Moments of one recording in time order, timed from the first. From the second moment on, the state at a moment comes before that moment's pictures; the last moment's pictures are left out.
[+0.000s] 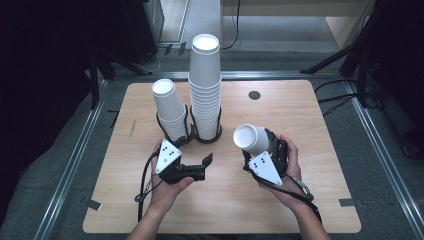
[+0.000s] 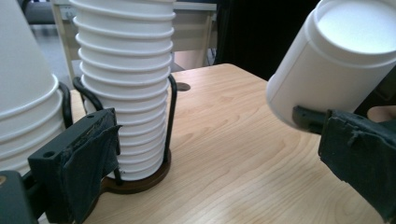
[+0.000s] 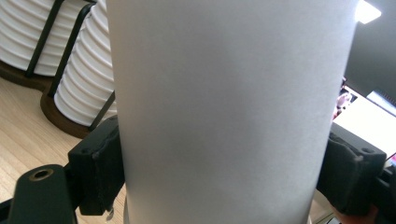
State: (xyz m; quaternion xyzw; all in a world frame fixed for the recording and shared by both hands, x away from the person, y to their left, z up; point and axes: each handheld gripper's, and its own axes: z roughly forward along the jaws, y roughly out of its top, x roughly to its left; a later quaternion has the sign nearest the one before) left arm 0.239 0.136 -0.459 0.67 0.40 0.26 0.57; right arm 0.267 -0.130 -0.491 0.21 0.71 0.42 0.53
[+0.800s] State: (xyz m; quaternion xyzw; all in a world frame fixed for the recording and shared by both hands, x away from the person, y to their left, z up) left arm 0.231 0.114 -0.455 0.71 0.34 0.22 0.57; right arm 0.252 -0.108 -0.504 0.09 0.73 0.39 0.56
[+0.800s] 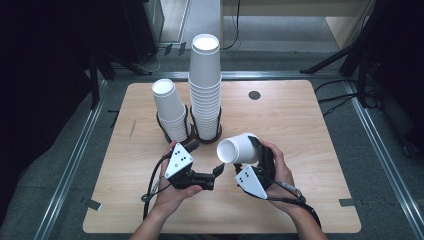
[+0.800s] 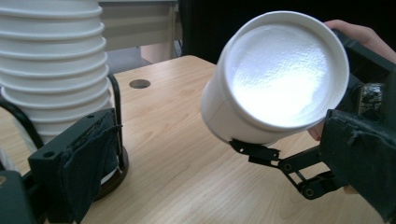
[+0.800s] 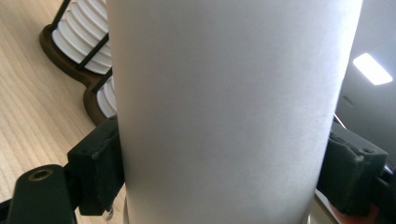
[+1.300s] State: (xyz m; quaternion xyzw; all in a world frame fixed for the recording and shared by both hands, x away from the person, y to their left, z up) left arm 0.225 0.102 -0.456 0.73 0.31 0.21 0.57; right arm 0.247 -0.100 -0.506 0.06 0.73 0.39 0.55
